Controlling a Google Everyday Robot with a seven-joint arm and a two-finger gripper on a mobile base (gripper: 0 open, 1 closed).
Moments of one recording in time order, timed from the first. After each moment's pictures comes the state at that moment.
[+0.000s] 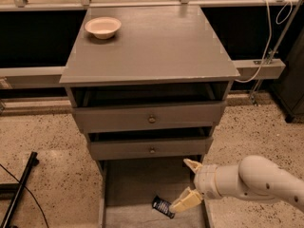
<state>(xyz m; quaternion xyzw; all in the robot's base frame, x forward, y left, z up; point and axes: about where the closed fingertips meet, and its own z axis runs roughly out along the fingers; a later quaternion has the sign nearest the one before) 0.428 -0.090 0.573 -0.50 0.76 0.26 0.34</state>
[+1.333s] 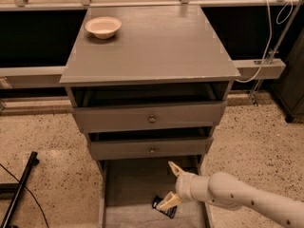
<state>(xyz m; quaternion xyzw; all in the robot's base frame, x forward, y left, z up) 0.482 -0.053 0.445 -0.55 0.70 0.19 0.41</state>
